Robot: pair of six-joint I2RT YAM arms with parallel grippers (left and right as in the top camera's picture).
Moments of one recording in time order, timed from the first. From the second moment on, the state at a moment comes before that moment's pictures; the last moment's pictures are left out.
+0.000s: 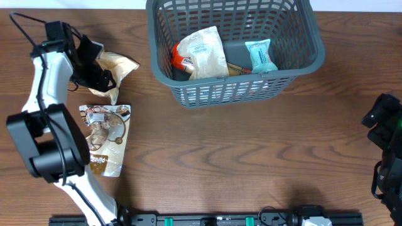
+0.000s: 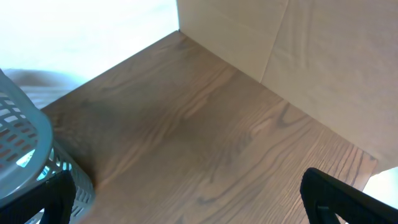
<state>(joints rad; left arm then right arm) 0.25 2.04 1.62 -0.87 0.07 0.55 0.04 0.99 1.69 -1.40 0.67 0.52</state>
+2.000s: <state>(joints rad) 0.18 2.20 1.61 -0.72 0.10 0.43 0.04 0.99 1.69 -1.43 0.65 0.51</state>
